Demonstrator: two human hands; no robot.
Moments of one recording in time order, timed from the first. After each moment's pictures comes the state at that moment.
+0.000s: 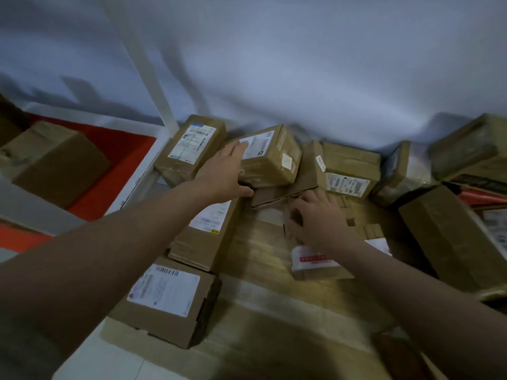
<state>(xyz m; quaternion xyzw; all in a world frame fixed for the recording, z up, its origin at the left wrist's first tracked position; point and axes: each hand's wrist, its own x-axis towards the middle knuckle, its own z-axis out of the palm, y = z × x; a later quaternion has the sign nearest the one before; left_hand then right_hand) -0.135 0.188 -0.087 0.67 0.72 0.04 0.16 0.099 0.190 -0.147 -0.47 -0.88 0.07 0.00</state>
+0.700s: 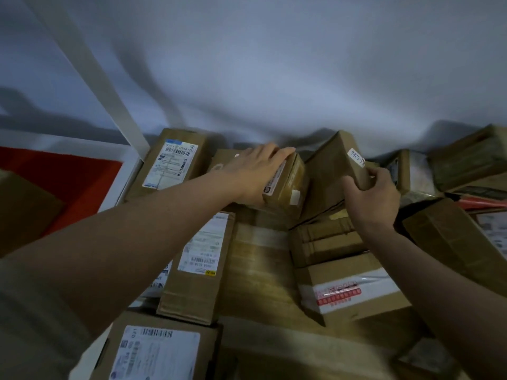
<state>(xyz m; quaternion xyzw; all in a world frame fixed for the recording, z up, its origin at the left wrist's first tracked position) -0.129 0.293 -0.105 0.85 0.51 -0.03 0.12 0.100 0.256 -0.112 -0.76 -0.50 0.22 0.35</state>
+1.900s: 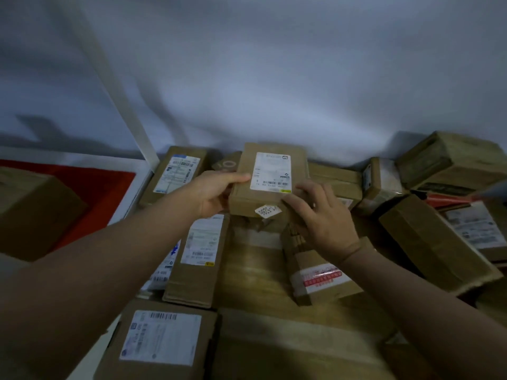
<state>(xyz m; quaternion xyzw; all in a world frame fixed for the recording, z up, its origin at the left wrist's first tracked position) -0.147 0.213 -0.061 0.27 0.60 0.36 0.67 0.097 0.193 -0.104 -0.38 -0.89 -0.10 0.25</state>
